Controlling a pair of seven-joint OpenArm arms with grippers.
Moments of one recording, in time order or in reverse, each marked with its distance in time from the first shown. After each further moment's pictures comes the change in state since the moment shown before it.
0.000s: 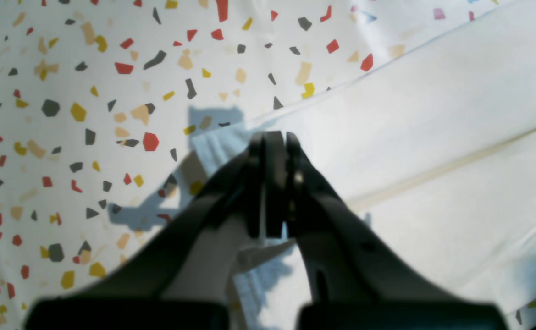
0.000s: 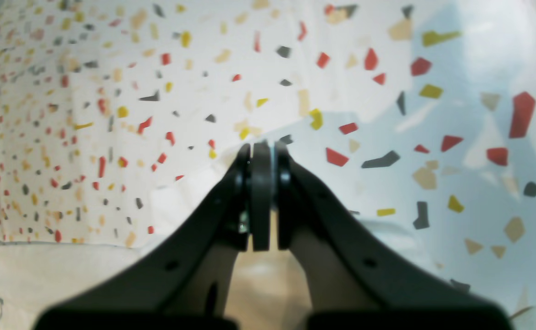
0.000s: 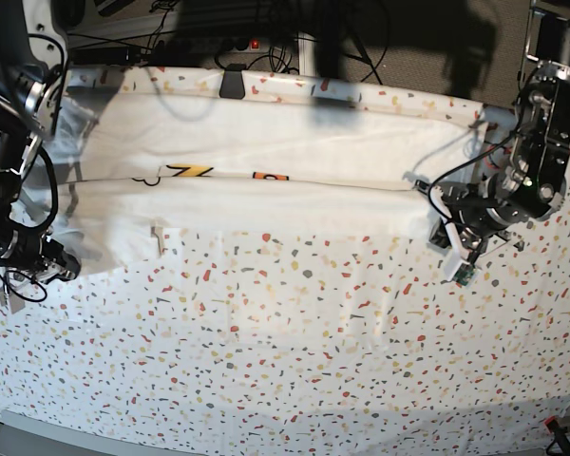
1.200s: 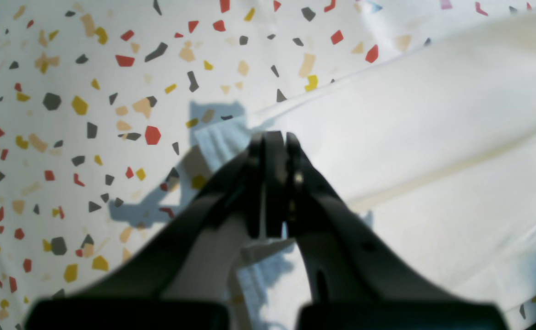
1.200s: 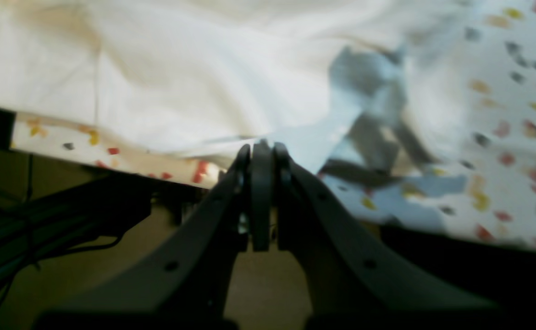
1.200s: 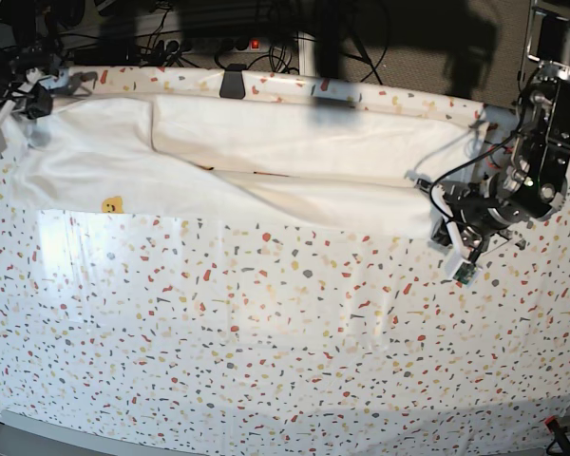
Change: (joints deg) left arm 0.0 -0.3 0.0 0.0 0.0 0.0 1.0; right arm -58.2 0.0 19.1 59.4 17.3 0.2 -15.6
